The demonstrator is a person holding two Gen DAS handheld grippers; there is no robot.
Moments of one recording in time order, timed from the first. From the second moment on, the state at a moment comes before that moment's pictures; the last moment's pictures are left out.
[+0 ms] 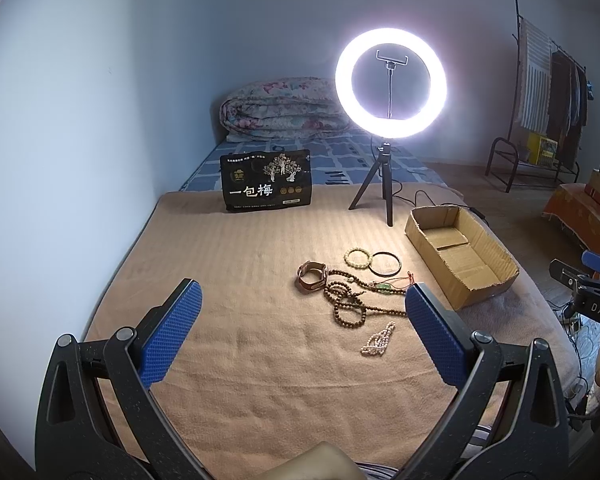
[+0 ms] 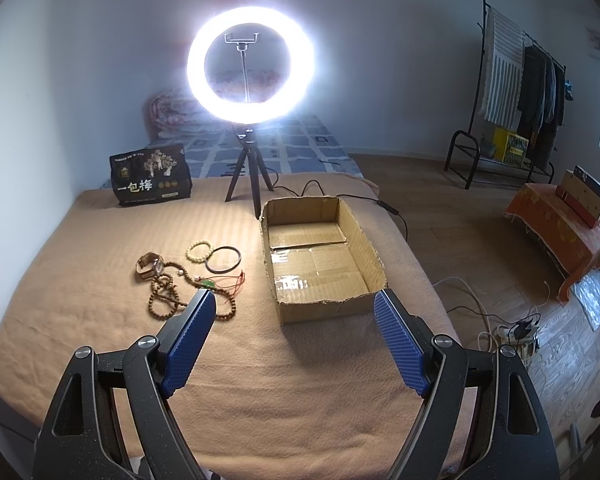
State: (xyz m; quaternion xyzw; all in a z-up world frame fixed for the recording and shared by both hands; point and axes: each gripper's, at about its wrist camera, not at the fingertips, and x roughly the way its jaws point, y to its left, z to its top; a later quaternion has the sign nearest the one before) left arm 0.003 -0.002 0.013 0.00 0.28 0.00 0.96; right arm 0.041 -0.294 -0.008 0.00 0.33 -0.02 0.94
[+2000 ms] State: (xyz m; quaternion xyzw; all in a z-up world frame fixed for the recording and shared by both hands) left arm 0.238 0.050 -0.172 -0.10 0.49 -0.08 0.86; right arm 0.228 -0.159 -0.159 -0.04 0.50 0.28 0.82
